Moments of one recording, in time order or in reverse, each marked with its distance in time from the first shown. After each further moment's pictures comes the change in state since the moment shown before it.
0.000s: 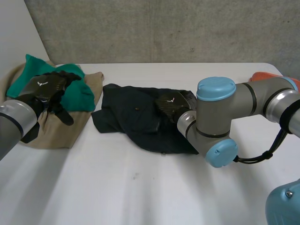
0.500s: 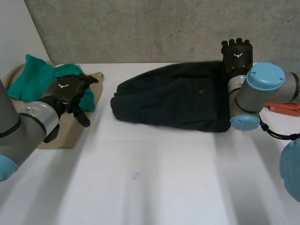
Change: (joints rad) left arm -0.129 -0.098 0.069 0.022 -0.071 -0.011; right arm -0.285 0.111 -0.172 -0.422 0.250 -0.048; left_hand 0.000 0.000 0.000 0.000 0.000; right_hand -0.677 -0.689 -0.647 -0.643 -0.655
